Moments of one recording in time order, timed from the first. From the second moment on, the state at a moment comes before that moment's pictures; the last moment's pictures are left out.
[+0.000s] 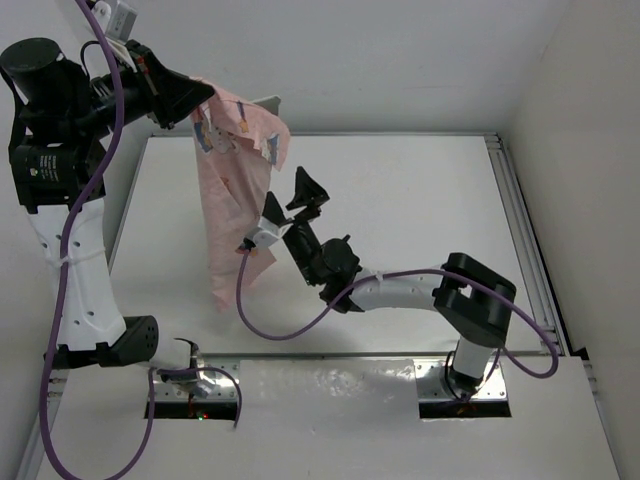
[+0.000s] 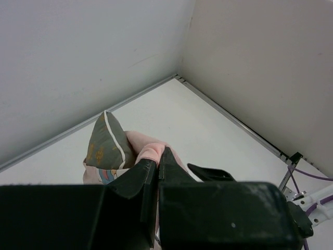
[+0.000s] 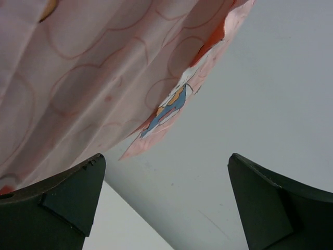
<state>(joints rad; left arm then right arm) 0.07 1.42 2.24 -0.81 0.85 -0.13 1.12 1.76 0.96 1.27 0.56 -1.20</state>
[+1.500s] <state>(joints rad) 0.09 1.39 2.18 -0.81 0.87 -0.11 0.79 1.74 1.27 0.69 0.01 0.00</state>
